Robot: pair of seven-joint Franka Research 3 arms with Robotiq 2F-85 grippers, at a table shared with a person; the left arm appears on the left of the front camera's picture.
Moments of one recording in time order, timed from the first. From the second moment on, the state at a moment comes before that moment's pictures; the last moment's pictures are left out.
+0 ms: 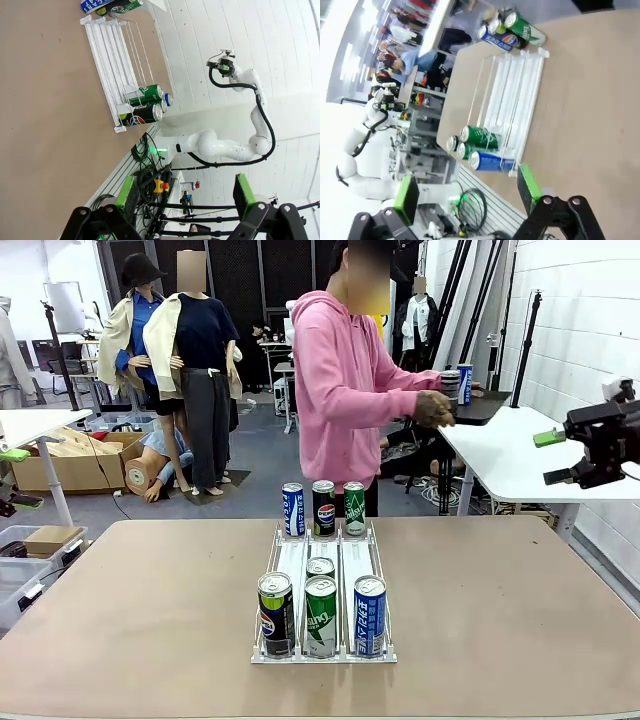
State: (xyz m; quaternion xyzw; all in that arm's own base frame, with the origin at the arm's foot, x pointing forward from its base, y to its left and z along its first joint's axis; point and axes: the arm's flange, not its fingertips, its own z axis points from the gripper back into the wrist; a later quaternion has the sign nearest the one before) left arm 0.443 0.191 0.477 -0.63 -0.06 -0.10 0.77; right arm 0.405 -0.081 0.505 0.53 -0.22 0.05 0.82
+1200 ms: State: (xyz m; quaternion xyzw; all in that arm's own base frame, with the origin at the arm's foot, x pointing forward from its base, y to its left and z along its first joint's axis) left arm 0.443 0.190 0.477 -0.63 -0.06 -0.10 0.77; right arm 0.420 -0.106 0.462 0.58 -0.27 0.04 0.77
